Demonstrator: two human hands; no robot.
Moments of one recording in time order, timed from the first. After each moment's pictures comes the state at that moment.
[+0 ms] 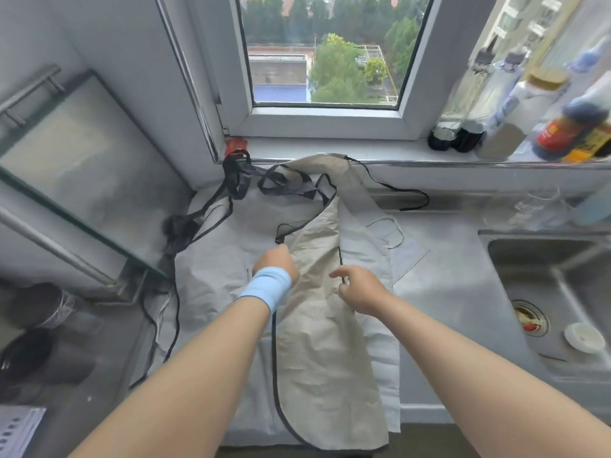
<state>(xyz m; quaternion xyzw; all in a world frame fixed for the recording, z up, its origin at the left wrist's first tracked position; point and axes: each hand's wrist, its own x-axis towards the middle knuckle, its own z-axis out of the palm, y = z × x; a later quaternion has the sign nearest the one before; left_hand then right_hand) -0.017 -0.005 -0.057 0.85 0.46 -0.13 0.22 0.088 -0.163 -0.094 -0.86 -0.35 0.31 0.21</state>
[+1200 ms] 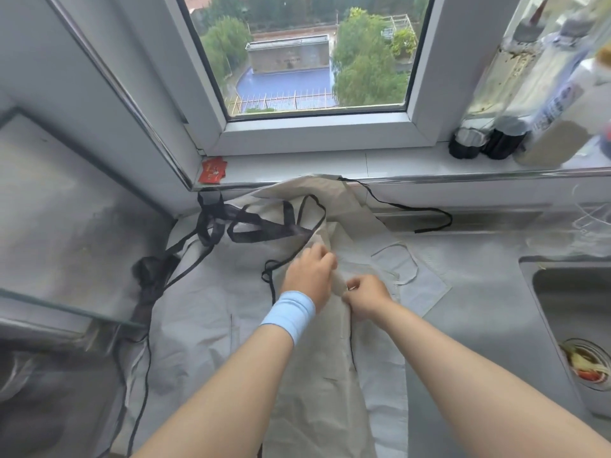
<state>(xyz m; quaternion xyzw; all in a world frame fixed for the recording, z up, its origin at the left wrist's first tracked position) 0.111 -0.001 -0.109 0.97 0.23 0.08 0.10 0.200 -0.109 -0.138 -0.84 -0.19 0.40 0.32</state>
